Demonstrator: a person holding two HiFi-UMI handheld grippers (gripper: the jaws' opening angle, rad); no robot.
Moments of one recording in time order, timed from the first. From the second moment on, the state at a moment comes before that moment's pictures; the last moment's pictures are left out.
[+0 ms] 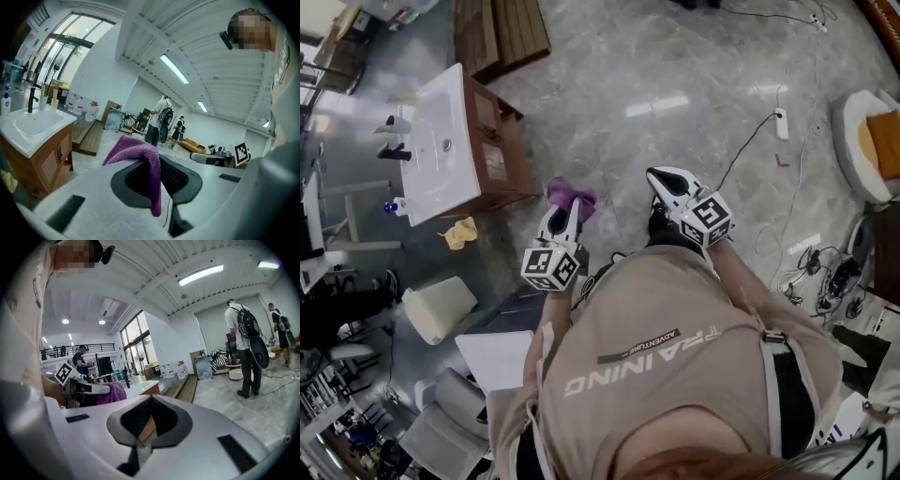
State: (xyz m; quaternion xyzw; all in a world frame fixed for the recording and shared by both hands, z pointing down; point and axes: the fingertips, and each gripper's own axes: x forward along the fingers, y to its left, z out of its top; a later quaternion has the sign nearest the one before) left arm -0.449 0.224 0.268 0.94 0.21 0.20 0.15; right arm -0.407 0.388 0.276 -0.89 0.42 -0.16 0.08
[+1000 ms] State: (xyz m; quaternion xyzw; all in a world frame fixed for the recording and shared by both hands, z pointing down) left arm -0.261 0.283 0.300 0.94 0.19 0.21 0.19; right arm -0.233 0.417 0.296 -0.85 0.49 -0.19 0.06
